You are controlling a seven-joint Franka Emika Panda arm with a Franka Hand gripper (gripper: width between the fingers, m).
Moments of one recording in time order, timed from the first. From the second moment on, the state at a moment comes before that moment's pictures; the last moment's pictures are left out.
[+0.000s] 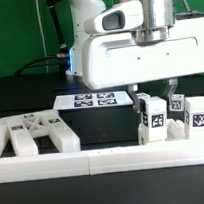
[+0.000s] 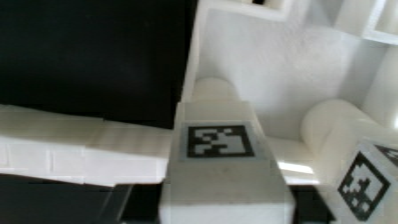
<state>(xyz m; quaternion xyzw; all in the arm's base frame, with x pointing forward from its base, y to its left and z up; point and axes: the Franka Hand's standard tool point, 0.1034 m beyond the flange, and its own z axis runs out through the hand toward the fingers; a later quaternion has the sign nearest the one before) 0.629 0.049 0.078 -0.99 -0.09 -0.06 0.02</state>
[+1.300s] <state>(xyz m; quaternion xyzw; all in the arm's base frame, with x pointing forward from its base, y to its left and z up) 0.627 0.060 0.076 -0.88 0.46 -0.04 0.05</state>
